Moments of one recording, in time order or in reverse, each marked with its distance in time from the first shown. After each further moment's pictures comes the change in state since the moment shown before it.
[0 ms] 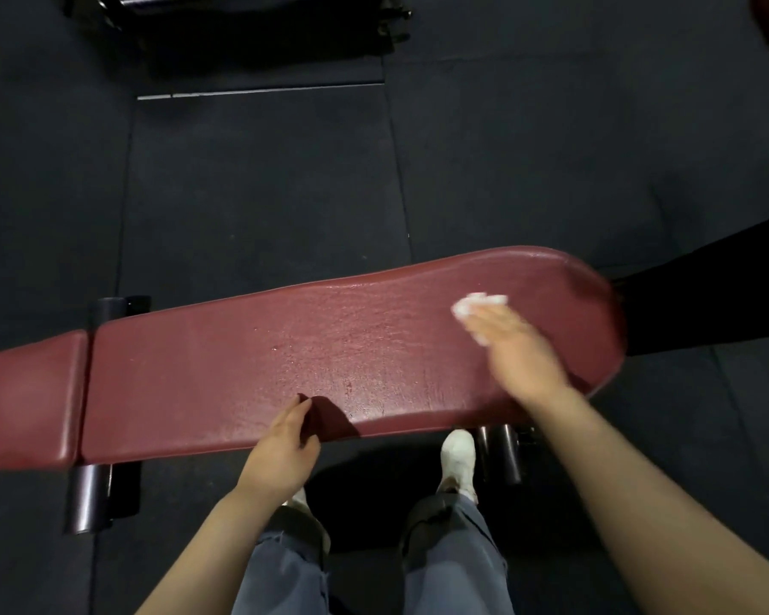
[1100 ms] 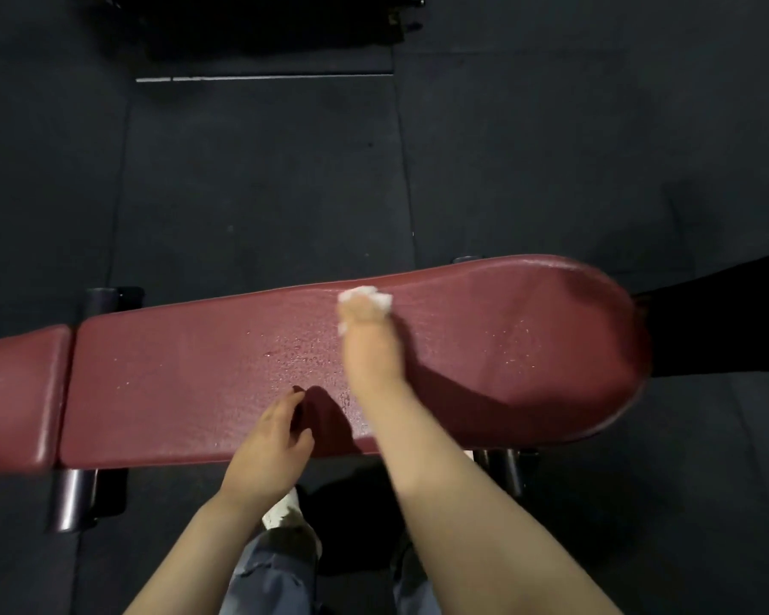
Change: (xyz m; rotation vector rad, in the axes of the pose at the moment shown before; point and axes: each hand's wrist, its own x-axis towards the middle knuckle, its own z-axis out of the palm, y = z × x) left_hand 0.013 0.018 -0.015 -0.008 0.055 -0.030; right_hand 0.074 -0.144 0.114 -0.001 0.016 0.091
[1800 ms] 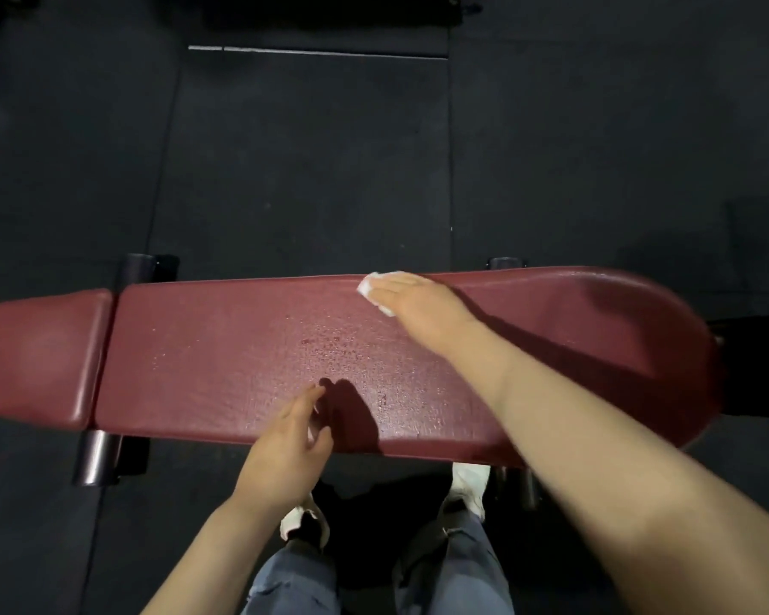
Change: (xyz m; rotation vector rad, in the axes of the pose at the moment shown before) left_hand -0.014 -0.011 -0.012 -0.074 0.064 -0.005; right_hand 0.071 0.036 -0.019 -0.203 -0.241 -0.606
